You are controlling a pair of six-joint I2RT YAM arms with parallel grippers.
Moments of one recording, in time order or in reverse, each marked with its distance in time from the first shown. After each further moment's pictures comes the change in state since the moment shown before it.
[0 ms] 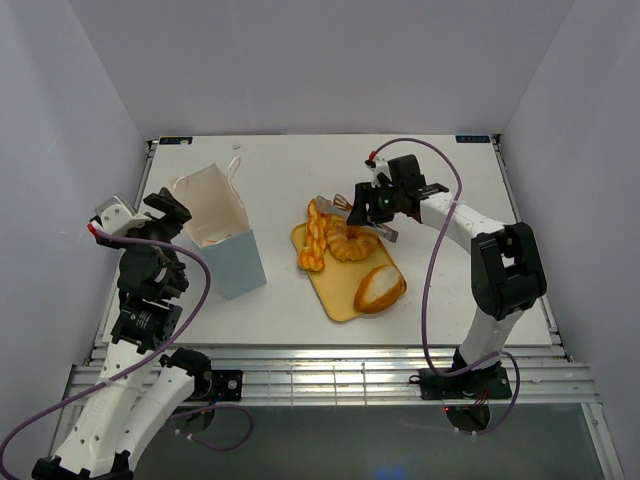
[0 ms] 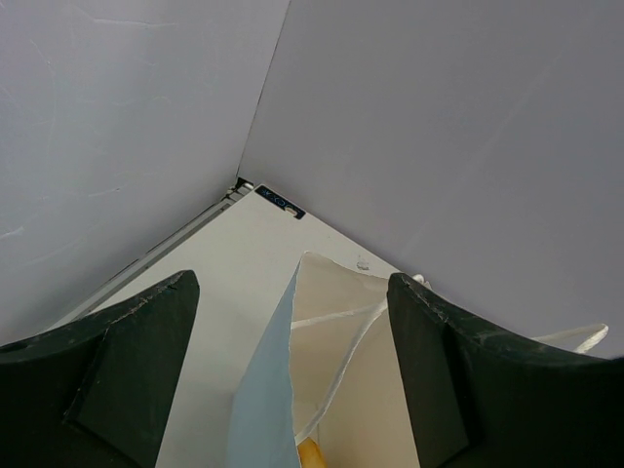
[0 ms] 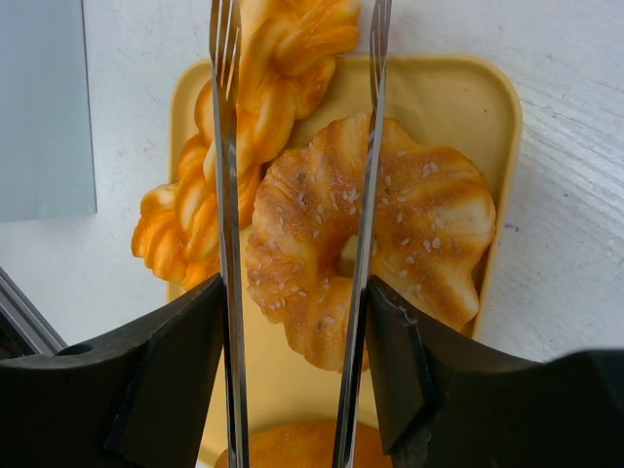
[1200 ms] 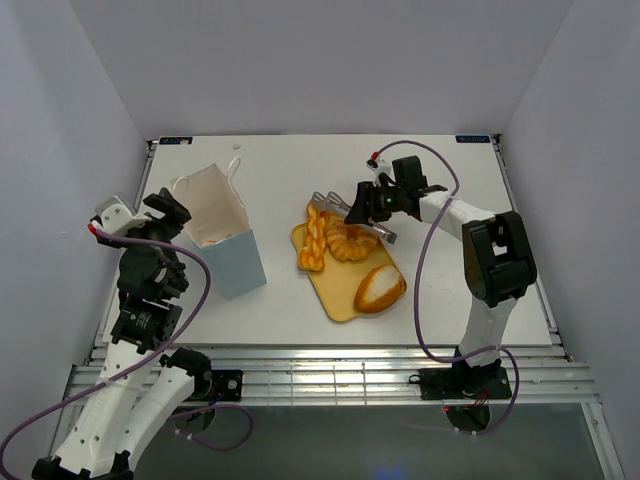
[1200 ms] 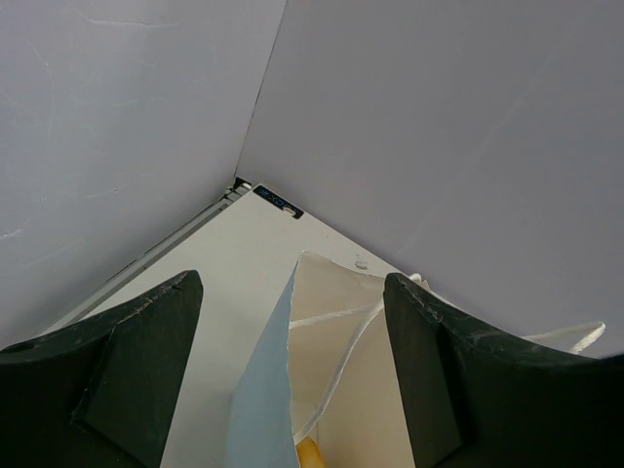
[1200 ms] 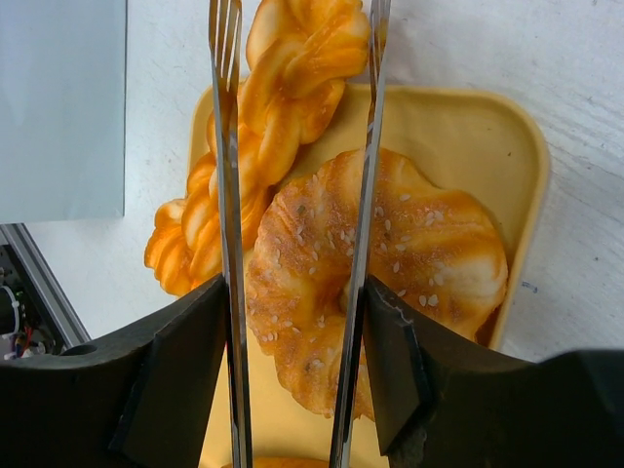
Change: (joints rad) left arm 0.000 -0.001 0.000 0.000 0.007 0.002; right arm -0.051 0.110 0.005 0.127 -0.179 0.016
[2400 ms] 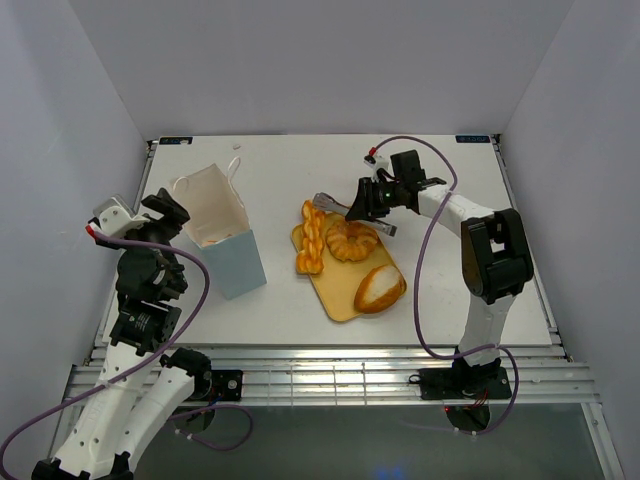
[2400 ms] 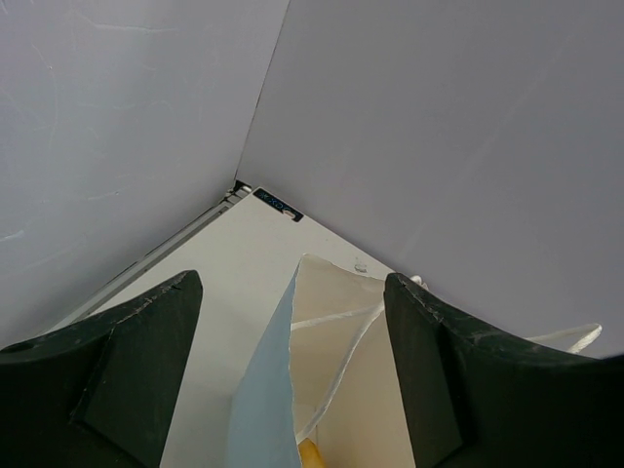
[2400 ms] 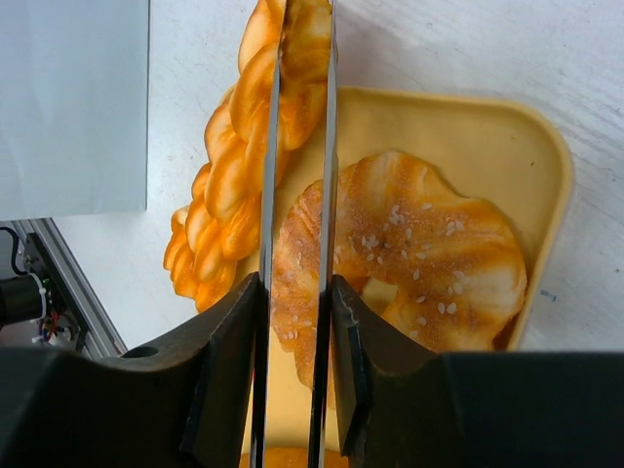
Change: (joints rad) left arm 0.000 -0.011 0.000 0.000 -0.002 0.003; right arm 0.000 0.035 0.080 -0.078 -0.043 -0.004
